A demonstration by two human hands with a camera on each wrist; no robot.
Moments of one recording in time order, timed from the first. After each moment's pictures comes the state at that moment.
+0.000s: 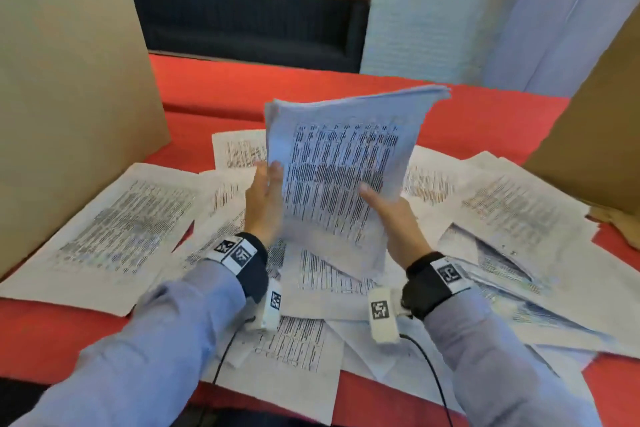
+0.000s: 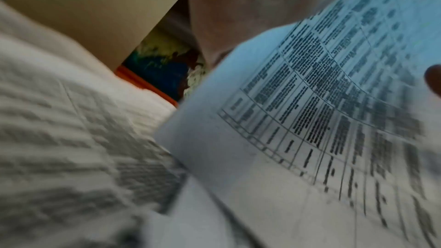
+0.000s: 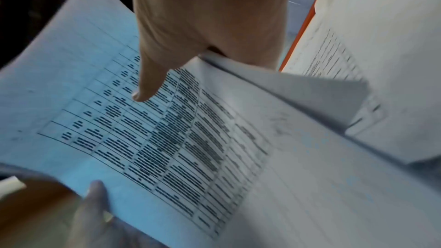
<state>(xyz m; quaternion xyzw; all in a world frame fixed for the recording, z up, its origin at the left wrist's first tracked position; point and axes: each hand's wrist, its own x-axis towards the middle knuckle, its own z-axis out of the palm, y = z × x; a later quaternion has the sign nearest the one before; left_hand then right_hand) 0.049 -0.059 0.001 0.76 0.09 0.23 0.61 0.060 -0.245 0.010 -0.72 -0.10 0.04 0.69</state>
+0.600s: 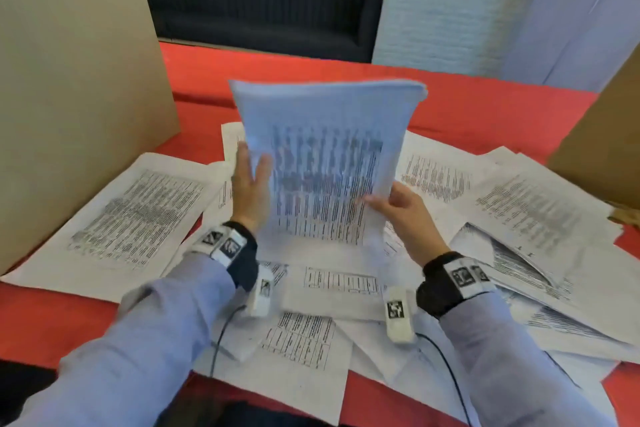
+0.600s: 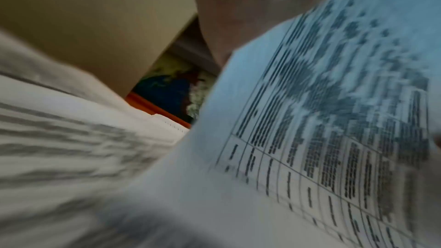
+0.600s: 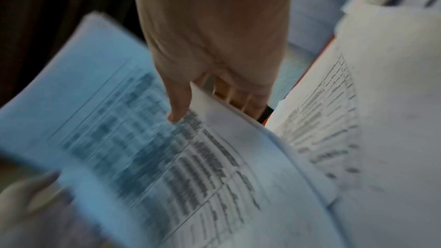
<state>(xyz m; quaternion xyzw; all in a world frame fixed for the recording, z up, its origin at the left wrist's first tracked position) 0.065 -0.024 -0.012 0.69 0.09 0.31 0.64 0.087 -0.251 -0.011 -0.75 -0.13 0.04 0.65</state>
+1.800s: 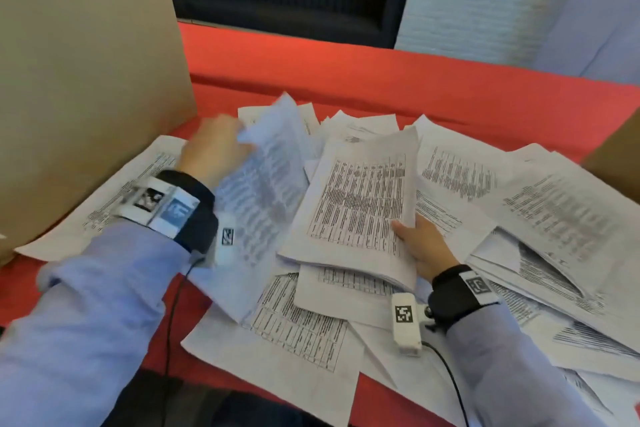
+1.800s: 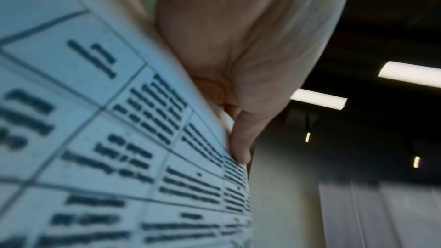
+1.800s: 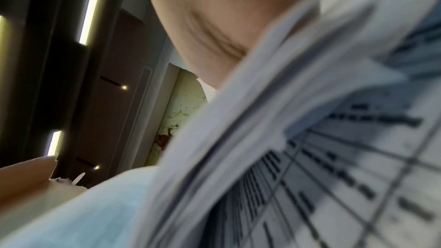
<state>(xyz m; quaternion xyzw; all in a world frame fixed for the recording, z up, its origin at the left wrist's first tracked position) 0.057 0.051 0.051 0.96 0.14 0.14 0.20 0.109 -0.257 -0.074 -0.79 0.06 0.13 0.60</state>
